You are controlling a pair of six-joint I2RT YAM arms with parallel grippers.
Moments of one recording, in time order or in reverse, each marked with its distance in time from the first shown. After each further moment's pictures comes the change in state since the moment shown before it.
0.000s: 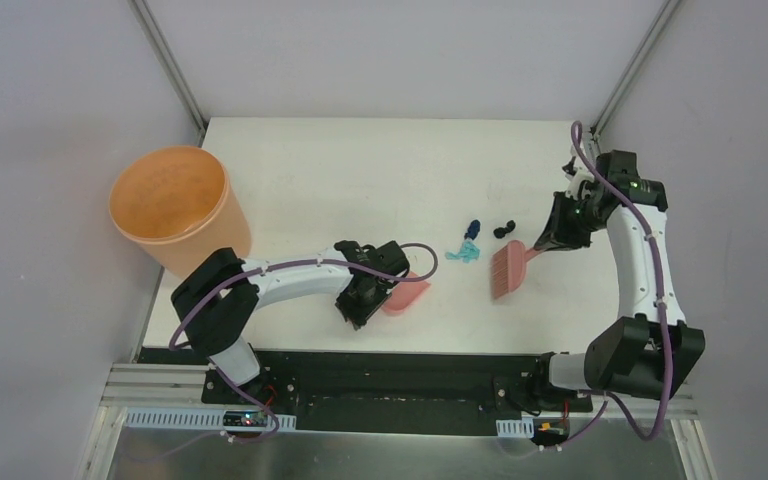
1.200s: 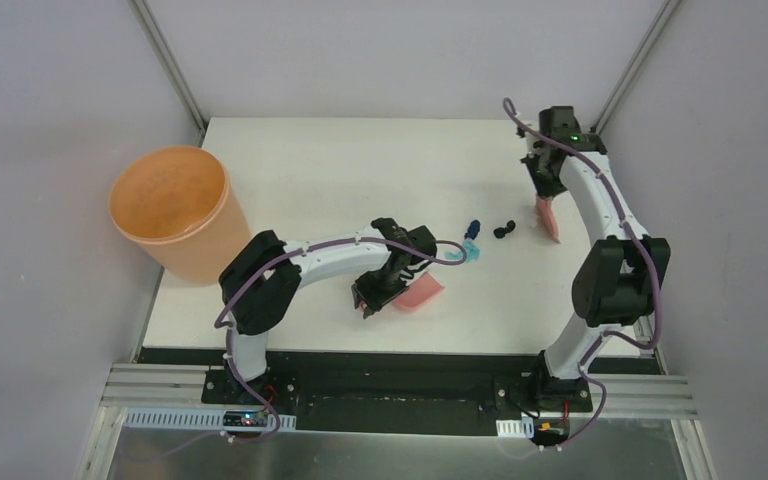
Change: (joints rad) left arm -0.006 0.238 0.353 -0.296 0.002 0.151; right arm 0.170 0.386 0.307 0.273 0.603 -0.362
